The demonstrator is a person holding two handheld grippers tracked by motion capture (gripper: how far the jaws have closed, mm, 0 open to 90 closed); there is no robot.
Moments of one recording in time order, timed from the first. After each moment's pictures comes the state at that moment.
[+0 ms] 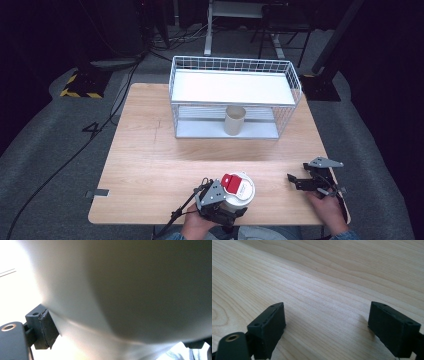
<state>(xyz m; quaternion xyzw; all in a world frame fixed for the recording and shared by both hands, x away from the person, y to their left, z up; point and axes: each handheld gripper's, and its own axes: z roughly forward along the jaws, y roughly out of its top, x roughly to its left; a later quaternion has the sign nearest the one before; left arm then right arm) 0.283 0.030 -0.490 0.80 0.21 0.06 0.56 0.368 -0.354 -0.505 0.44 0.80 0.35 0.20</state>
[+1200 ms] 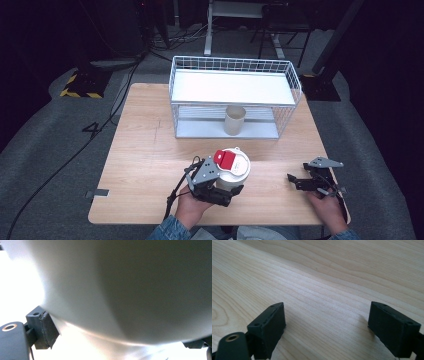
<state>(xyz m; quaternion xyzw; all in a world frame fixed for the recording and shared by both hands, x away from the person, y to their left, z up) 0.307 0.048 -0.417 0.79 0.23 0.10 0.56 0.368 -0.354 -0.505 0.44 0.80 0.35 0.20</state>
